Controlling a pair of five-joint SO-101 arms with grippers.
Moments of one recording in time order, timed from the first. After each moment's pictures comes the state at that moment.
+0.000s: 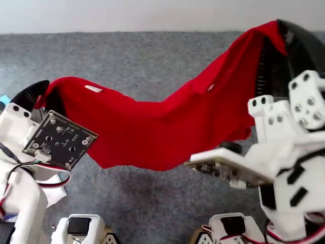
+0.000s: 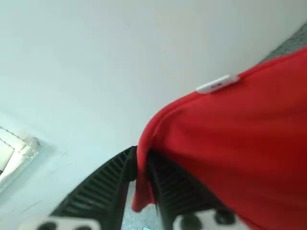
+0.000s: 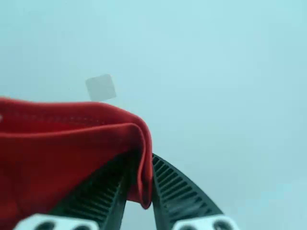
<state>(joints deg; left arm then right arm) -3.0 -53.1 -5.3 86.0 -38.3 -7.8 -43.0 -27.3 60.7 67.9</state>
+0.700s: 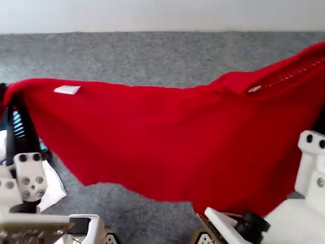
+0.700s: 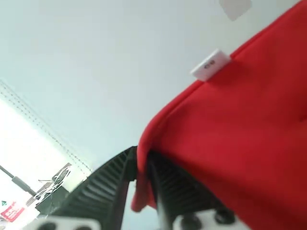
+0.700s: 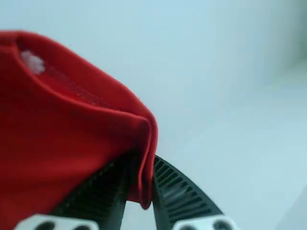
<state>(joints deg) -5.0 -52.9 -25.5 86.5 -38.3 5.9 -47.2 -35.8 54.8 68.0</state>
